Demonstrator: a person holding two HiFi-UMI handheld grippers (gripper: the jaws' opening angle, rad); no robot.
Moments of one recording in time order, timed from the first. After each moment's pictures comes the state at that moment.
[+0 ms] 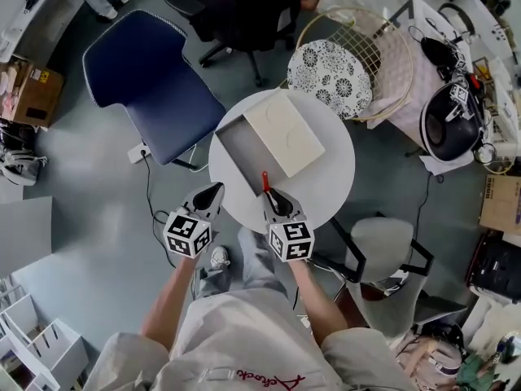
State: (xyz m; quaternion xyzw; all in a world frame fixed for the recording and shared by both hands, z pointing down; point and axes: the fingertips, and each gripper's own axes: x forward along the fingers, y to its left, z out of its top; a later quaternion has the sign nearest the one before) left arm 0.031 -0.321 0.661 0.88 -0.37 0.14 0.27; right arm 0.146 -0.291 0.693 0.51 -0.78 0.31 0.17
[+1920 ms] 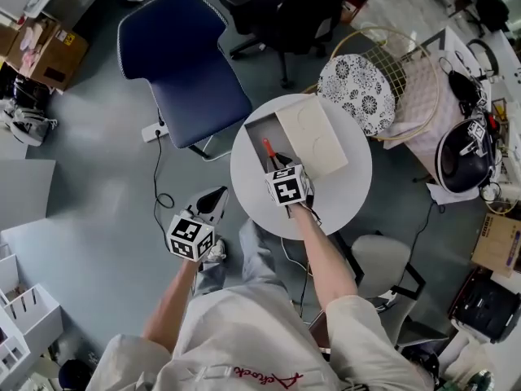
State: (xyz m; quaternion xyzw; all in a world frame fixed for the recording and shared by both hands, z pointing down) left arm -0.018 -0.291 0.669 0.85 -0.43 0.13 0.28; right arm 0.098 -0.389 0.760 0.40 -0.79 0.24 0.40
